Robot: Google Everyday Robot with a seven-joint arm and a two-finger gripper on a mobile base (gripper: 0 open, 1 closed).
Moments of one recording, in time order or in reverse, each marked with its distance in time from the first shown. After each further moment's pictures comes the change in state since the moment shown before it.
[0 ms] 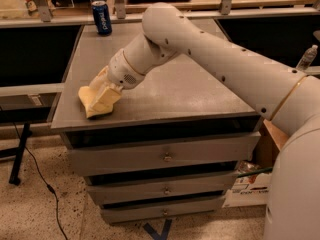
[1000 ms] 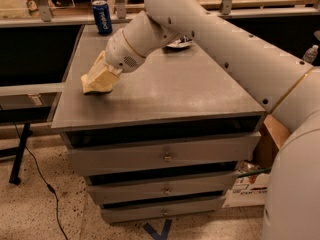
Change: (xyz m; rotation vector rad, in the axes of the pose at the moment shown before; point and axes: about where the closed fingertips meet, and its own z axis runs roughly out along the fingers) arm -0.037 -0.011 -0.030 0.026 -0.022 -0.074
